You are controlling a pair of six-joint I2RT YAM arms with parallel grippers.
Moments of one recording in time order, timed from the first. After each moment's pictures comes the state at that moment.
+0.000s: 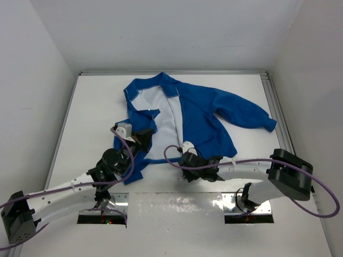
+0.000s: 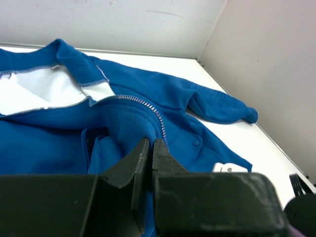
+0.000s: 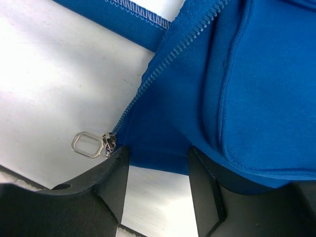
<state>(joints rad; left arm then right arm) -0.93 0.69 0.29 0.52 -0.46 -0.31 1.12 1.39 0.53 -0.21 0.29 0.49</state>
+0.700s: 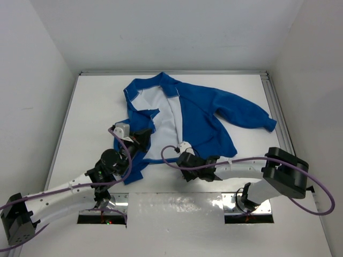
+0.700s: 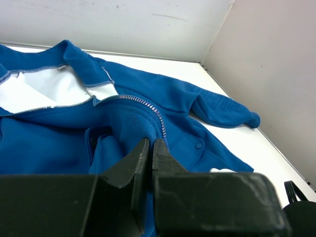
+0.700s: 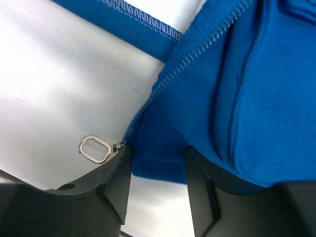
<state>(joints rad) -0.93 0.65 0.29 0.49 -0.49 -0.32 1.14 1.44 0.56 -0.19 0.30 0.47</state>
